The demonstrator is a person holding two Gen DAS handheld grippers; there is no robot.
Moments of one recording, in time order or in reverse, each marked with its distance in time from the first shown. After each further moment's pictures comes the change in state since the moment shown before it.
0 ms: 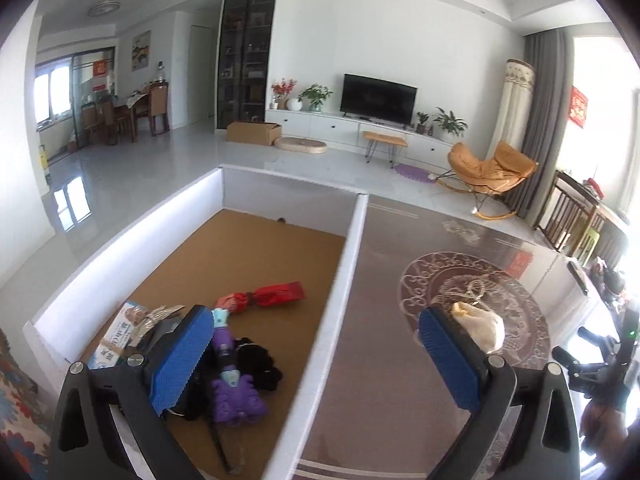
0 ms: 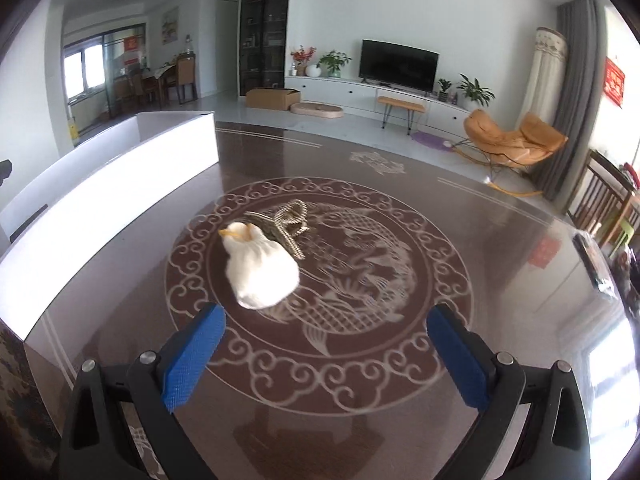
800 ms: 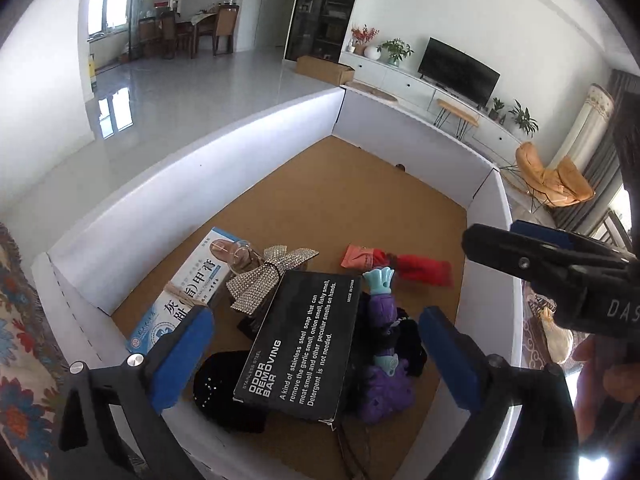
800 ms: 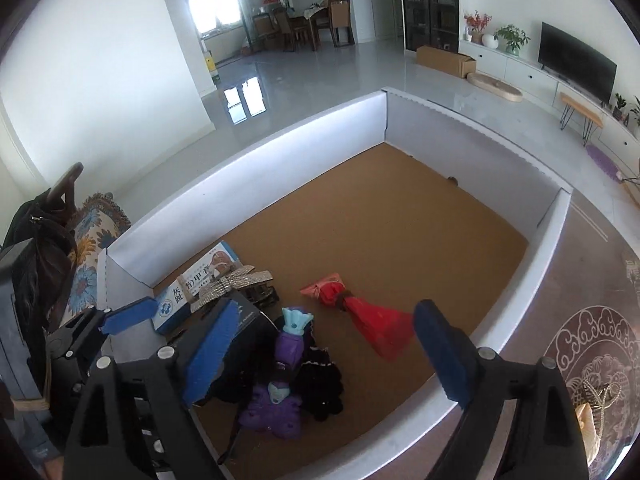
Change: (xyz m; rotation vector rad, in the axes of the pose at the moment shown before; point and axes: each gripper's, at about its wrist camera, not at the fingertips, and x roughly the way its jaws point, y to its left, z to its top) left arm 0.059 0.157 -0.028 -0.258 0.221 0.160; right arm 0.081 0.387 0.158 -0.277 0.201 0.504
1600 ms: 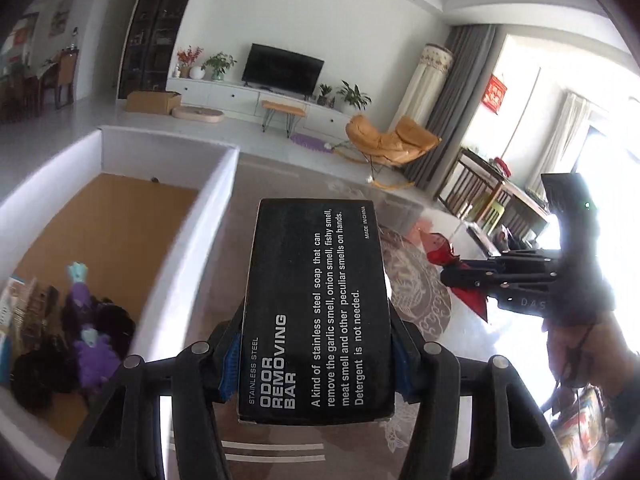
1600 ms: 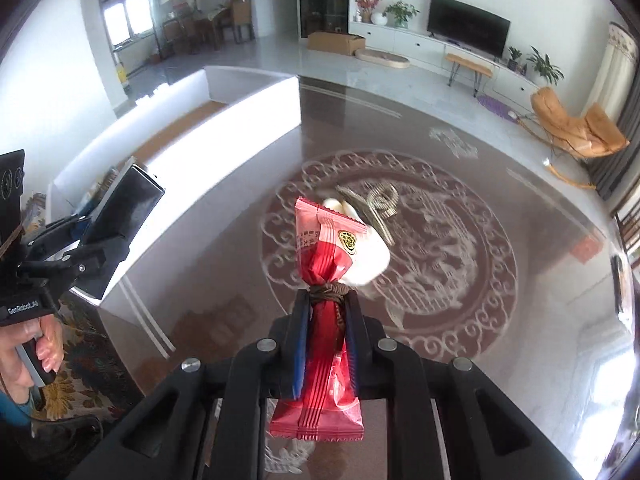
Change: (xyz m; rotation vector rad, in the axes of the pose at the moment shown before) left arm -0.086 -0.165 -0.048 0.306 -0.072 -0.504; right arm -0.206 -0.162 -0.174 0.120 0.022 -0.234
